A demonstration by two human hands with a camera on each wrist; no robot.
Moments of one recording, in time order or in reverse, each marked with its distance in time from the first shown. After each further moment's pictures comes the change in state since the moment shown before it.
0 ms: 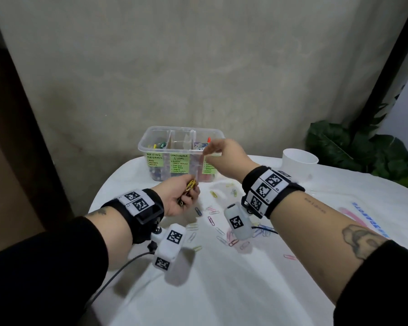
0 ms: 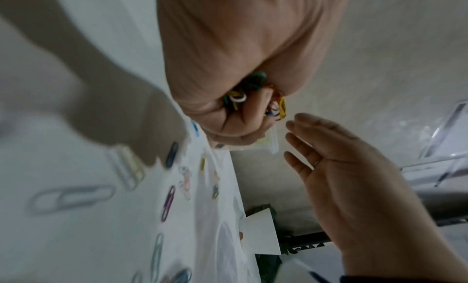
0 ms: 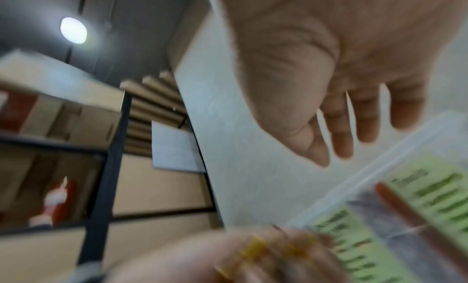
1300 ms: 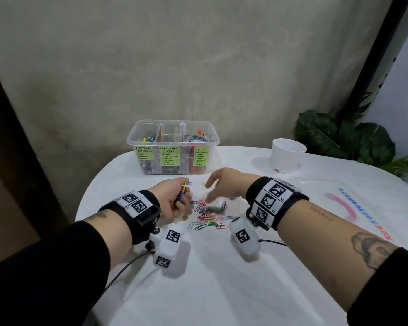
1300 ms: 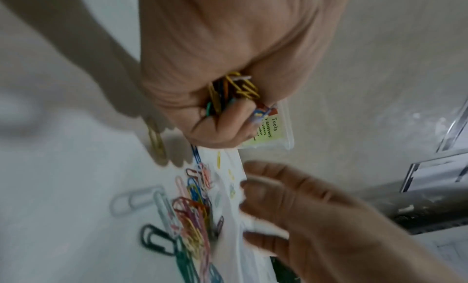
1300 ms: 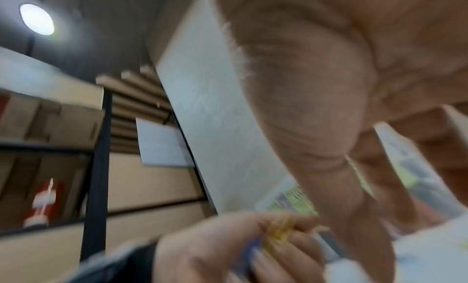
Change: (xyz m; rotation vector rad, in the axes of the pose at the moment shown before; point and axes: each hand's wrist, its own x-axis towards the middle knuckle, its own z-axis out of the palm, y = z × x) left_hand 0.009 -0.020 -0.002 0.164 0.108 -0.136; right_hand -0.051 0.024 0.005 -0.189 -0.438 0.353
